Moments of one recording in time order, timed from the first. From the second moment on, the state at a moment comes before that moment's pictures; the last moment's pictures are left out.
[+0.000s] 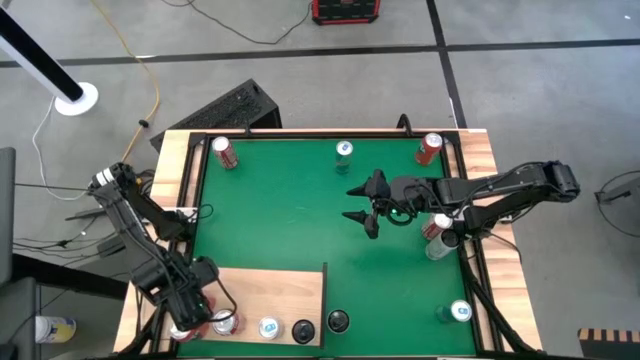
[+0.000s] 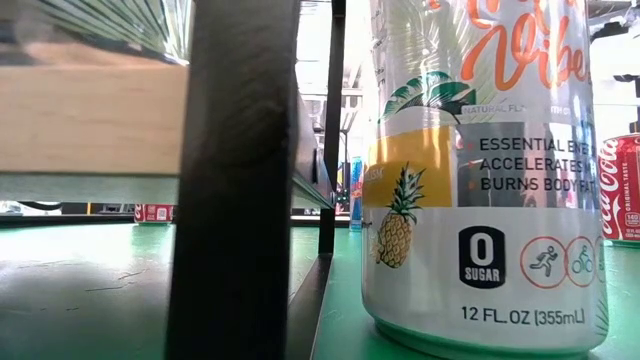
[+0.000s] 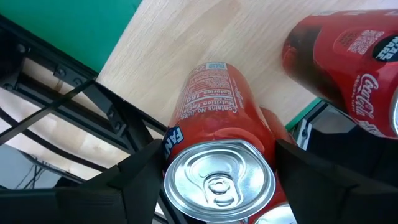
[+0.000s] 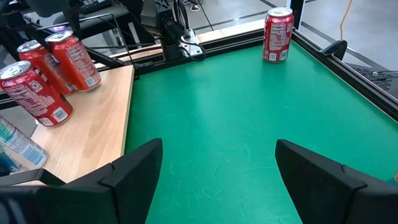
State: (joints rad) left arm -0.91 1.41 1.32 -1.32 0.13 -1.59; right arm 0.06 1.22 0.85 -0.01 0.18 0.25
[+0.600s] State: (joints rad) left arm -0.89 1.41 1.32 -1.33 0.17 -1.54; right arm 0.06 1.22 0.85 -0.01 0.18 0.25
